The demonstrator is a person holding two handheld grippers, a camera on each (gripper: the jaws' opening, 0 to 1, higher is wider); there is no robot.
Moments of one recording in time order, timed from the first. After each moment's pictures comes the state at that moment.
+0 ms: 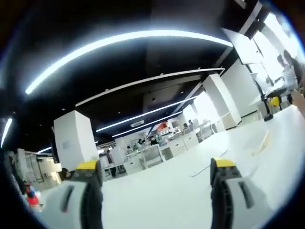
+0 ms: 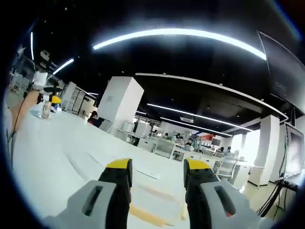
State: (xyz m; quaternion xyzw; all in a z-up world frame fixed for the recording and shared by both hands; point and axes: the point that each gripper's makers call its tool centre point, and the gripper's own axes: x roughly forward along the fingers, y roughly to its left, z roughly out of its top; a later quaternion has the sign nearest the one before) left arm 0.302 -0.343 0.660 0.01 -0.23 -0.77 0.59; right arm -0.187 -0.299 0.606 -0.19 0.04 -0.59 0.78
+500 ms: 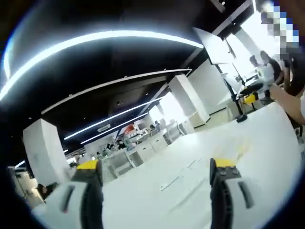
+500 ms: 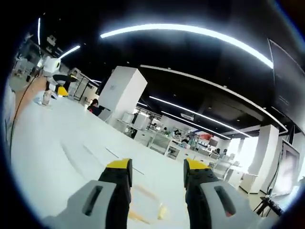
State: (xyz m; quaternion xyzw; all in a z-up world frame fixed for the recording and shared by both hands) left arm 0.179 -0.379 0.663 0.07 -0.23 -0.86 0.45; right arm -0.217 -0.314 0.627 -0.19 0.10 -0.59 0.78
